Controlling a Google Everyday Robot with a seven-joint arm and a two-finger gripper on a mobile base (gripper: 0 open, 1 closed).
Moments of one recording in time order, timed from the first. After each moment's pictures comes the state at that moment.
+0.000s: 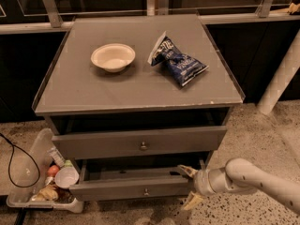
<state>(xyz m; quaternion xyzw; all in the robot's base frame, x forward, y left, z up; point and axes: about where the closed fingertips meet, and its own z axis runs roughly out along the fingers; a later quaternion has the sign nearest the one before) 0.470 -0.158 0.394 -0.65 0.65 0.21 0.33</state>
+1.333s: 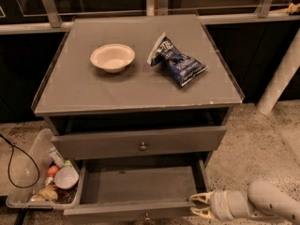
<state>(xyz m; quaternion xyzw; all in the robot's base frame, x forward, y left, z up) 0.382 -0.191 0.420 -0.68 0.63 0.18 0.34</state>
